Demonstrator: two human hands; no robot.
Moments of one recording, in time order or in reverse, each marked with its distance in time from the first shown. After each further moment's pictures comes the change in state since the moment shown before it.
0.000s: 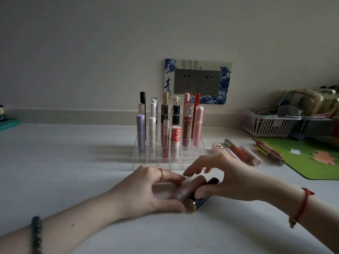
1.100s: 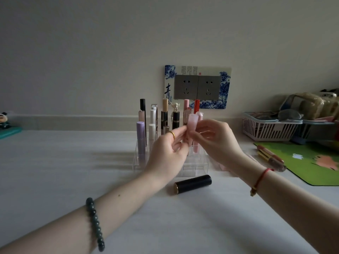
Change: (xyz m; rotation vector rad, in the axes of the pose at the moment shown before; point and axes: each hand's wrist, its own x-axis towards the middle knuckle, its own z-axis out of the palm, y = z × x) left_hand 0.071 0.026 0.011 -0.495 0.488 0.002; right_hand 0.060 0.015 -0.011 0.286 0.693 0.131
